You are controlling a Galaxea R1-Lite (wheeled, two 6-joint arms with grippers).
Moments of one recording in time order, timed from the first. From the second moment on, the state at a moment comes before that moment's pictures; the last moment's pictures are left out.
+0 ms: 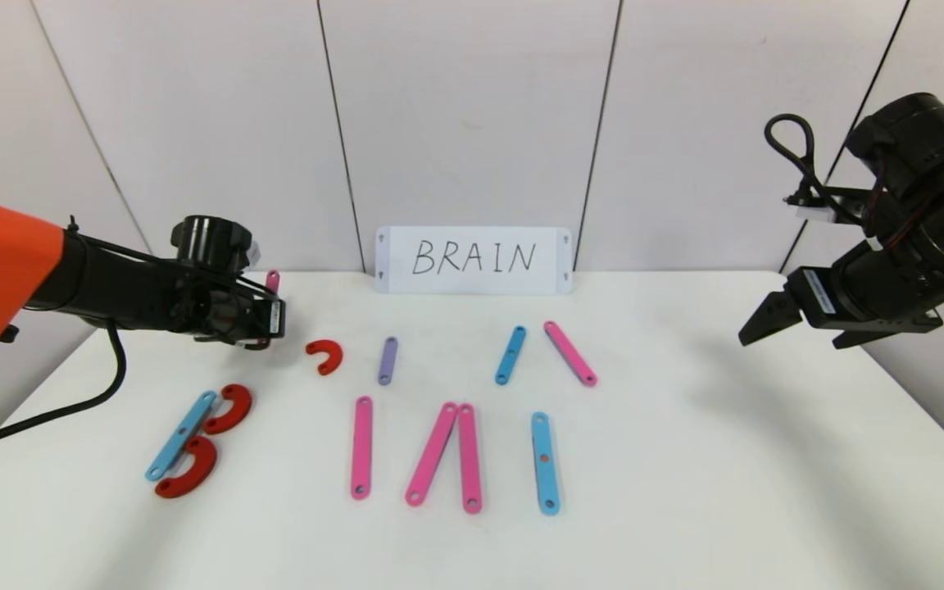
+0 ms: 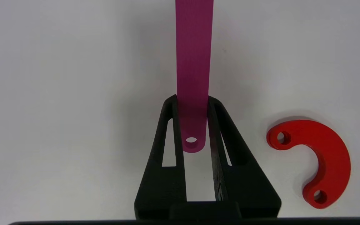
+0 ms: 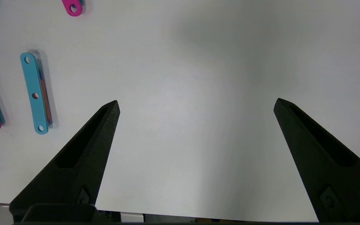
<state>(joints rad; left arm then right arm) -0.04 2.13 -1.37 -0.06 0.09 -0.09 0.10 1.80 -1.66 0.97 0.05 0.11</state>
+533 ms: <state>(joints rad) -0.03 2.17 -1.38 -0.03 0.09 -0.09 0.10 1.80 -1.66 0.97 0.05 0.11</state>
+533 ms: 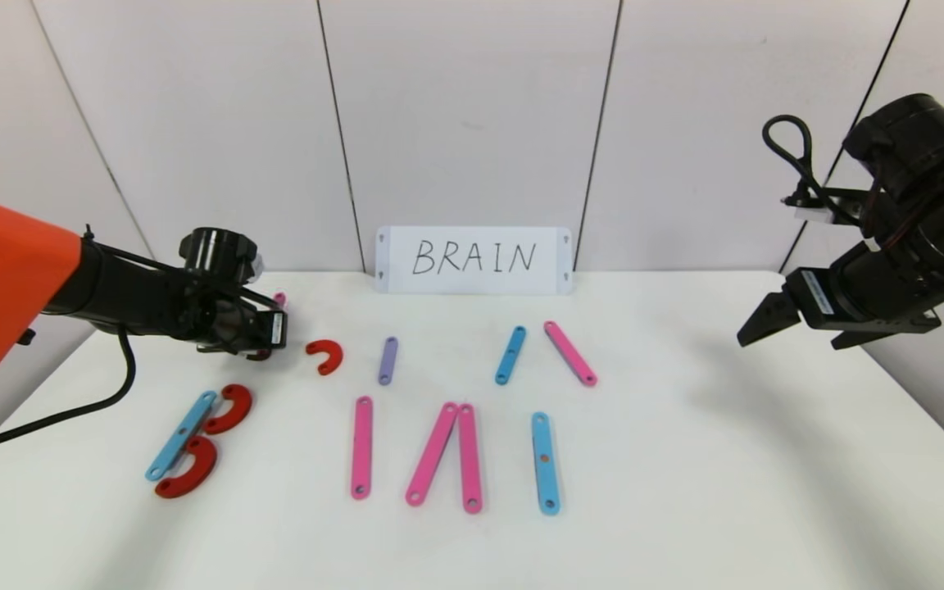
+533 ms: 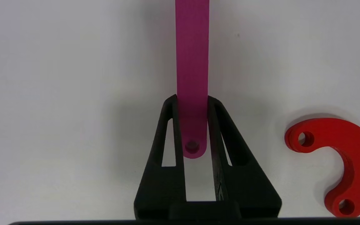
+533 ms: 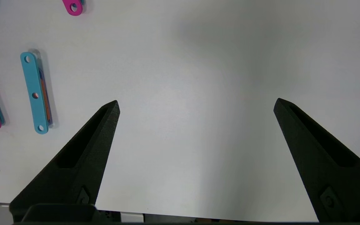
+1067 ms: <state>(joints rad) -0.03 2.18 -1.39 -0.03 0.09 -0.09 0.10 1.80 -1.66 0.97 0.05 0.11</state>
